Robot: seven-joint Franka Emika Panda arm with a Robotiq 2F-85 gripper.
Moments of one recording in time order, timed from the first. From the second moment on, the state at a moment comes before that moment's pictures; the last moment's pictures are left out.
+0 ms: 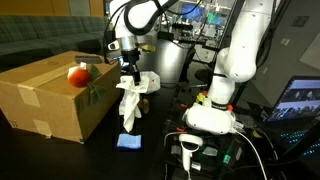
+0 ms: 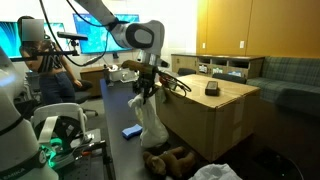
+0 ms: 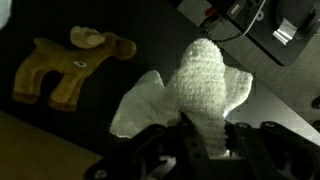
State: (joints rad) arm 0.15 -0.02 0.10 -2.34 0.07 2.07 -0.49
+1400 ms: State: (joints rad) arm 0.10 0.05 0.11 -2.42 0.52 2.24 -0.74
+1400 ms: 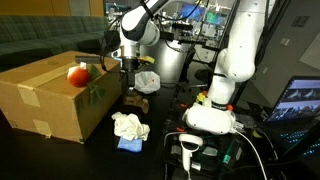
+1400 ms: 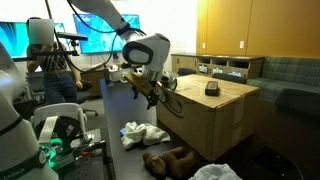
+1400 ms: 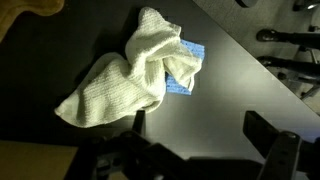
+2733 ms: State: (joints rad) arm 0.29 0.20 0.29 -2.60 0.35 2.64 -0.19
